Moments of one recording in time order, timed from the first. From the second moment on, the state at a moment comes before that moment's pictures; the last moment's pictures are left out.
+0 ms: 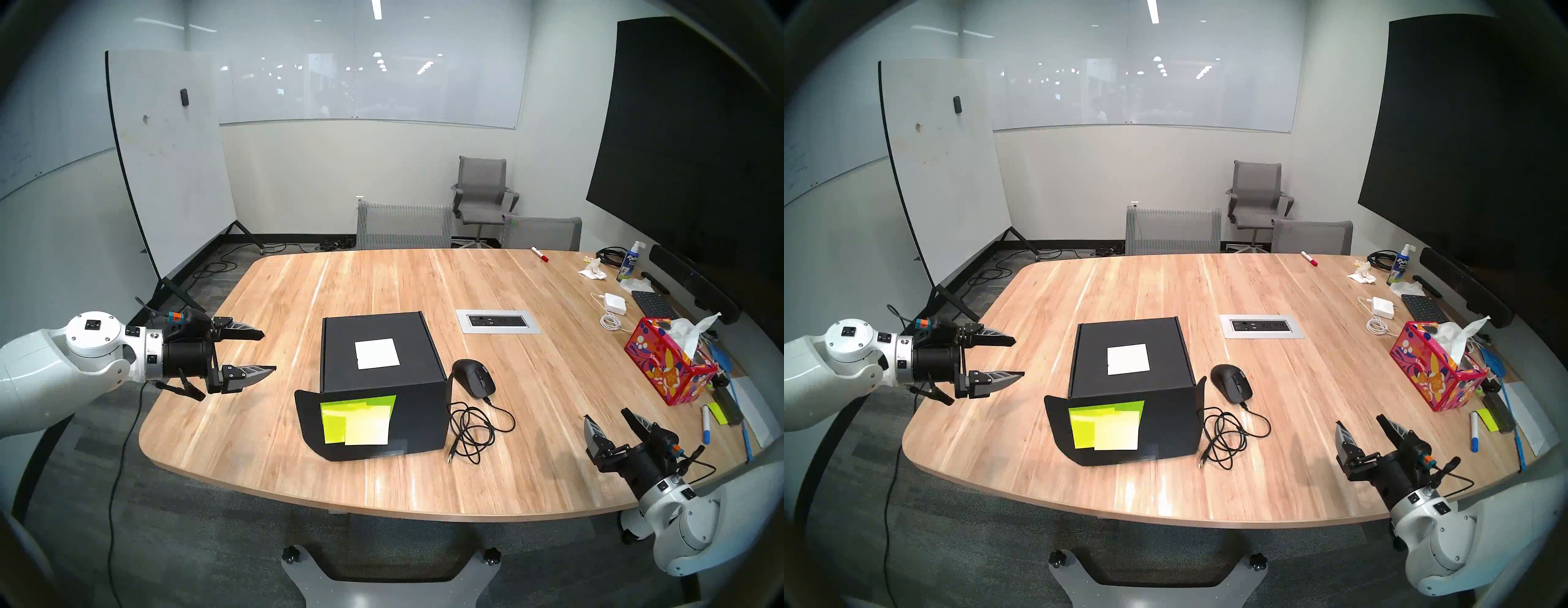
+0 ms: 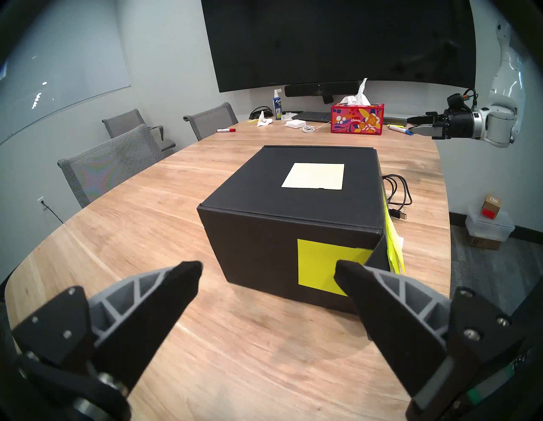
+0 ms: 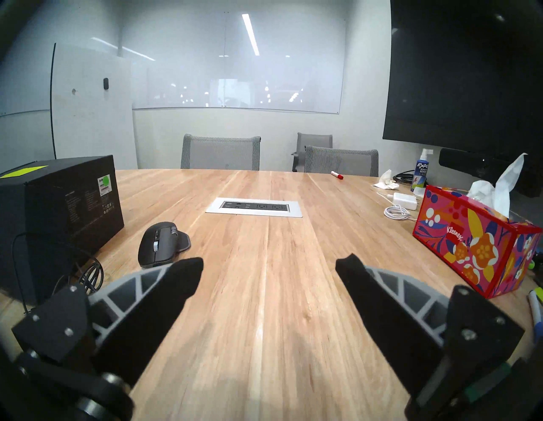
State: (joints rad) left arm 0.98 -0.13 -0.62 -1.65 -1.03 -0.15 -0.71; right arm 0.62 -0.10 -1.81 -1.98 0.95 -0.96 -0.77
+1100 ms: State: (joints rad) left arm 0.98 -0.13 -0.62 -1.65 -1.03 -0.15 -0.70; right arm 0.64 -0.14 -1.81 -1.98 1.03 -0.96 -0.56
